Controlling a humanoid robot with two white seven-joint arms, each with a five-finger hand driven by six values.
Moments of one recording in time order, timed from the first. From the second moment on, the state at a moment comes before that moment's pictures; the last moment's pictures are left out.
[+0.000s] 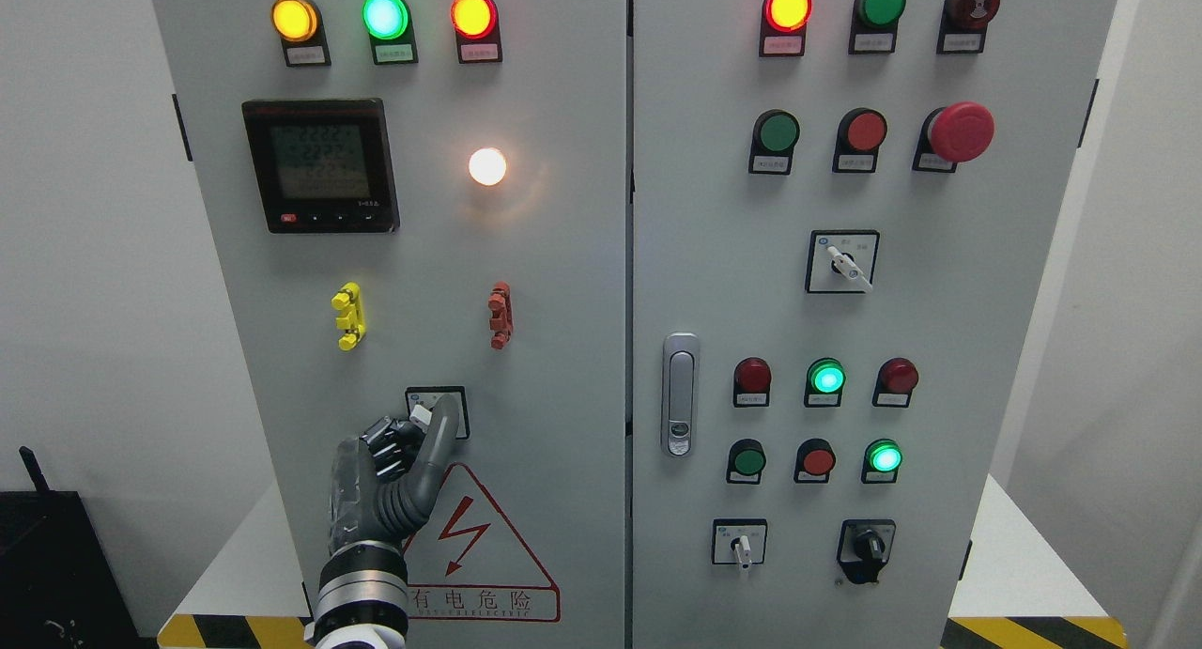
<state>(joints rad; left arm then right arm) -0.43 -0.14 -0.06 -1.90 -0.15 0.61 0.29 0.05 0.13 -0.23 -0.12 0.16 0.07 -0.13</state>
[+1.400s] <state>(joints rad) 0.10 -0.09 -0.02 -1.79 -0.15 -0.37 0.21 0.05 0.13 -0.23 -0.12 0.16 0.07 -0.13</state>
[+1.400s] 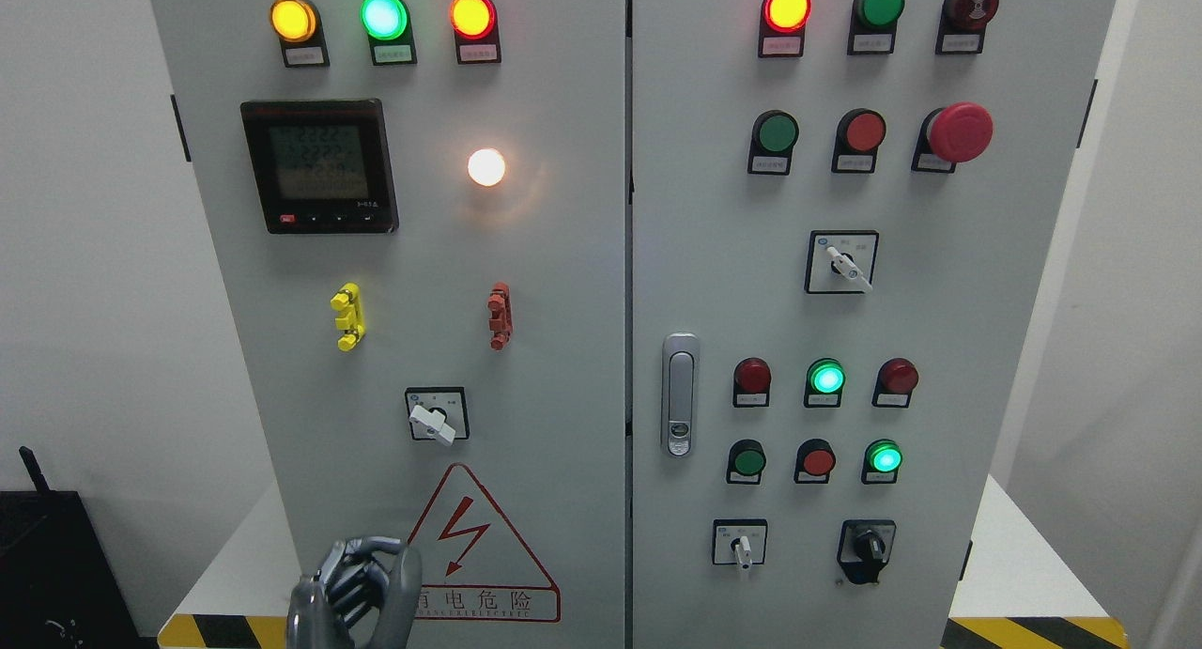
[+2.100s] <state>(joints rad) 0.21 -0.03 0.08 -0.78 -0.15 -0.68 -0.16 0.05 0.13 -0.23 -0.12 0.16 0.07 -0.13</state>
